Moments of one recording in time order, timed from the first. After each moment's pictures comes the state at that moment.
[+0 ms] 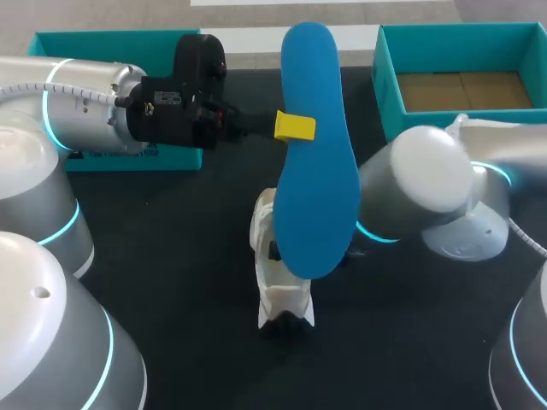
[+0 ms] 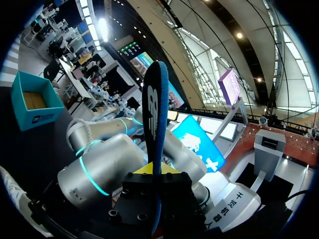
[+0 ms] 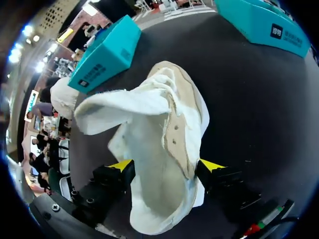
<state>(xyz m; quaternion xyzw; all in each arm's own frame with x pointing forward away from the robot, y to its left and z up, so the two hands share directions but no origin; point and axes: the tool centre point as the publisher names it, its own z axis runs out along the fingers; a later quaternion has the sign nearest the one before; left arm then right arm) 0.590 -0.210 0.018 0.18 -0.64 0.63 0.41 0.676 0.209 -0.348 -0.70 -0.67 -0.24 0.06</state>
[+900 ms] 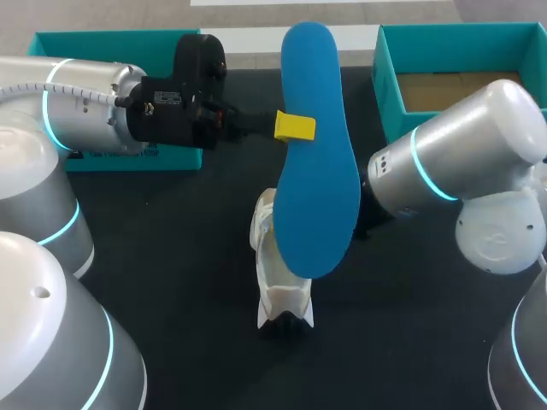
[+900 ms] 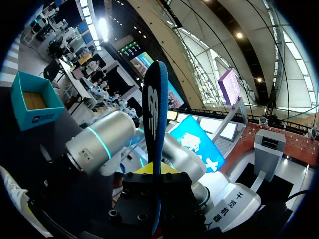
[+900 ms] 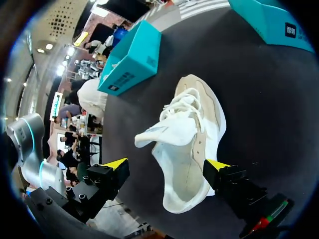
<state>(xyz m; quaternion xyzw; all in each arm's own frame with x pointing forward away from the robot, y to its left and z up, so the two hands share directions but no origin) 0.590 -0.210 0.018 0.18 -0.64 0.63 0.41 0.689 0.201 -0.284 -0.67 -0.65 -0.30 0.18</state>
